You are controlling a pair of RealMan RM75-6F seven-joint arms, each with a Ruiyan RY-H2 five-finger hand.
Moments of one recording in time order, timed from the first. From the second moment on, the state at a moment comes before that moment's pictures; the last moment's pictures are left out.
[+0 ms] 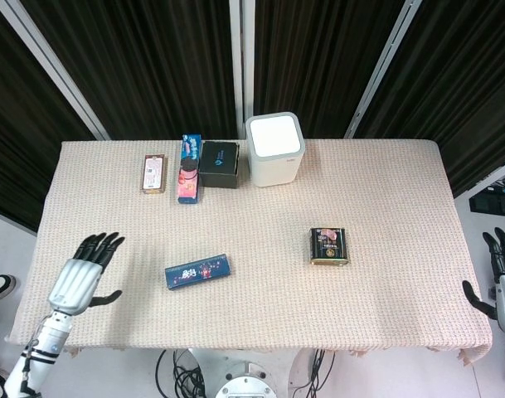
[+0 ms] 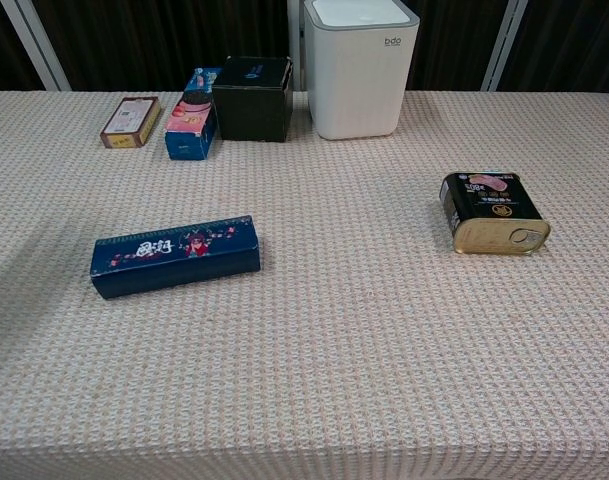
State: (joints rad) left arm -0.25 -1.22 -0.03 -1.71 1.56 1.28 0.18; right arm 0.00 -1.09 0.10 -1.60 -1.48 1.60 0.02
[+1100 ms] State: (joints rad) left arm -0.47 -1.47 -0.11 -1.74 1.26 1.04 0.37; right arm 0.01 -1.09 0.11 -1.61 -1.44 1.56 0.00
